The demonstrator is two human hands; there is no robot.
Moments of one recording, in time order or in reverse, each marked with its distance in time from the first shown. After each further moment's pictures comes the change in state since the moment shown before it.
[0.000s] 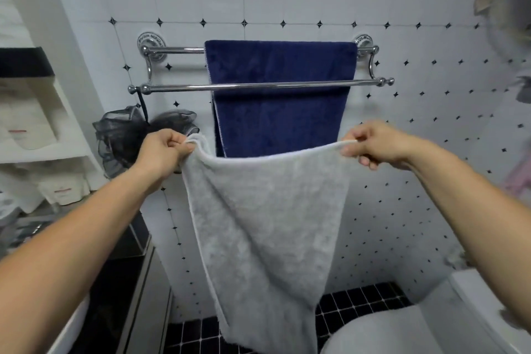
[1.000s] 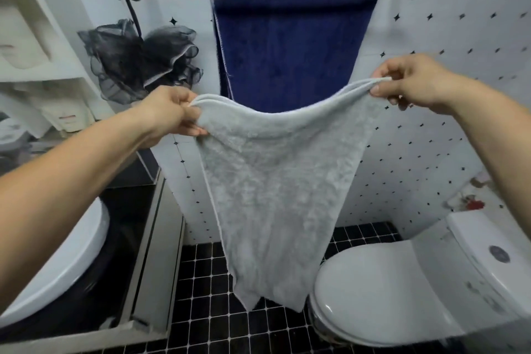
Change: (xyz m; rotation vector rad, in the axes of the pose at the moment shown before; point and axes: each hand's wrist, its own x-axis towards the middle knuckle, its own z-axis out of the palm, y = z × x) left_hand -0.067 -0.008 0.002 0.008 -0.338 -0.225; right_hand -0.008 0.049 0.001 -0.057 0.110 -0.076
